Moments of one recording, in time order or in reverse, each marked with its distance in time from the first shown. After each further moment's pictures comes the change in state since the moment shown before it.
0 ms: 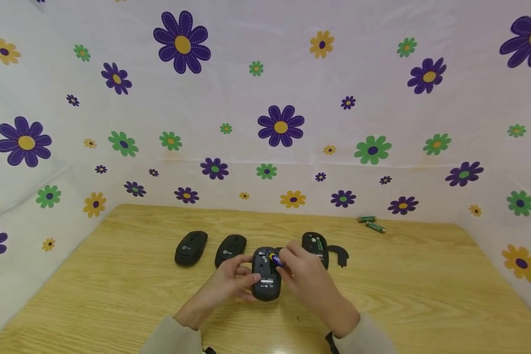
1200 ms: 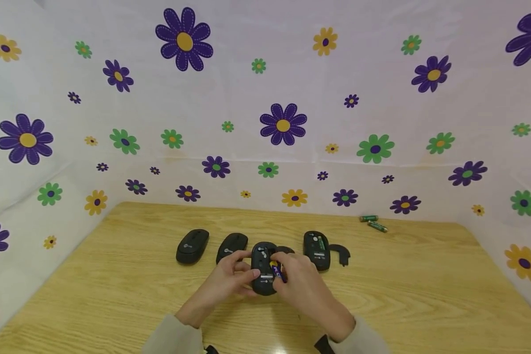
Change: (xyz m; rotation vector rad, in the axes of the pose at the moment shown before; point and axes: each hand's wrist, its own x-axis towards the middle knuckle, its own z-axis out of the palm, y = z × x) left_hand 0.001 -0.001 0.000 0.024 0.065 0.045; right_hand 0.013 -0.025 -0.003 0.088 -0.290 0.486
